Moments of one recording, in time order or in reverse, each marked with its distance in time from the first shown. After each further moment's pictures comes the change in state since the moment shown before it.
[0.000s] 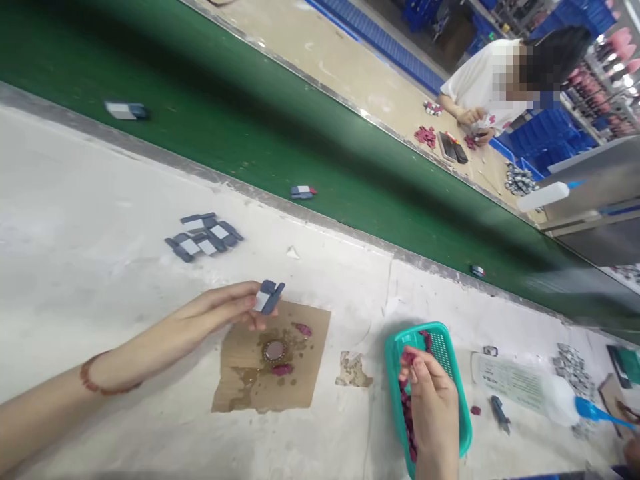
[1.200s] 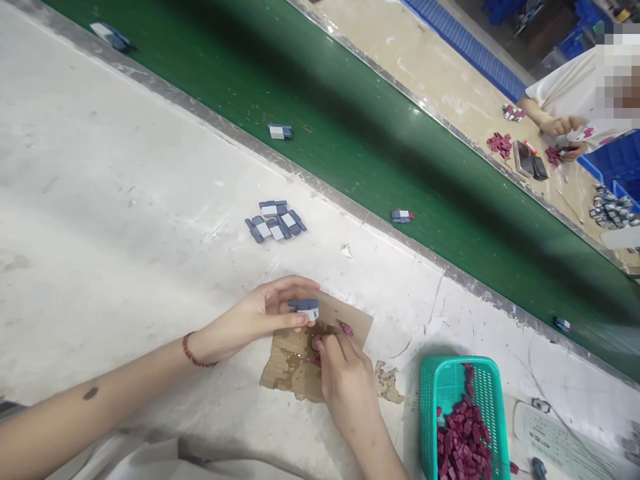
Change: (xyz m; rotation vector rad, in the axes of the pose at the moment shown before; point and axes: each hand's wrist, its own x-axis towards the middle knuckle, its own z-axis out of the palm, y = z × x) left_hand 0.000 -0.037 0.007 -0.589 -0.105 -0.053; right_hand -0.032 0.002 0.145 -0.880 -0.641 -1.025
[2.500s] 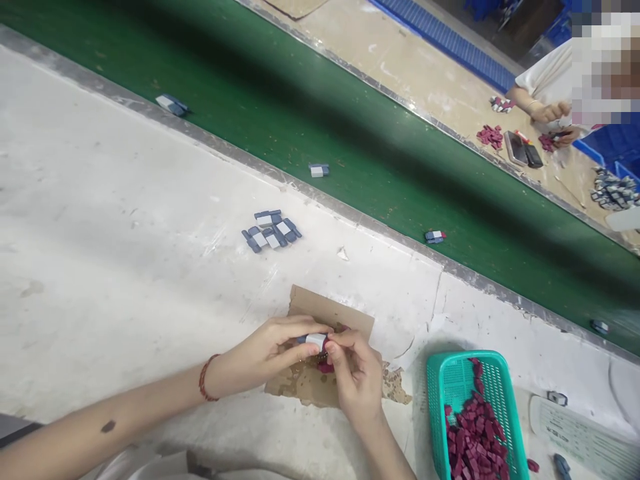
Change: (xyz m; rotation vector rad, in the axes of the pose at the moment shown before) left_hand -0.009 -0.018 0.014 0.533 -0.222 0.324; right_hand 0.005 0.001 -0.002 0.875 0.239 0.356
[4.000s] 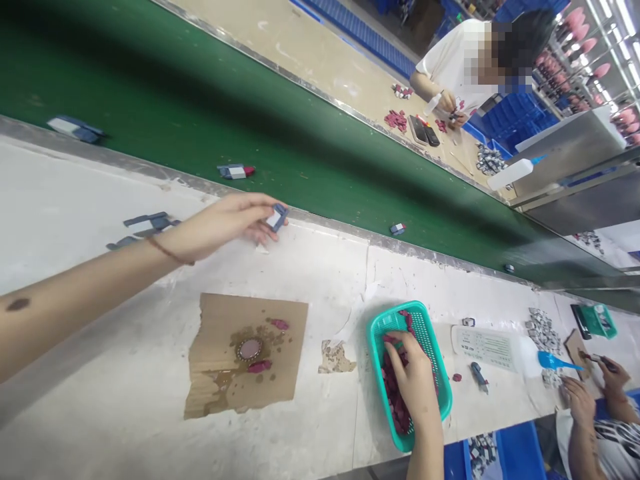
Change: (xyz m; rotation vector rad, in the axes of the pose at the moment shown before) left_hand 0.134 0.072 -0.040 -0.067 0.191 -0.202; right_hand -0.084 0.024 -0.166 -0.620 0.288 0.257
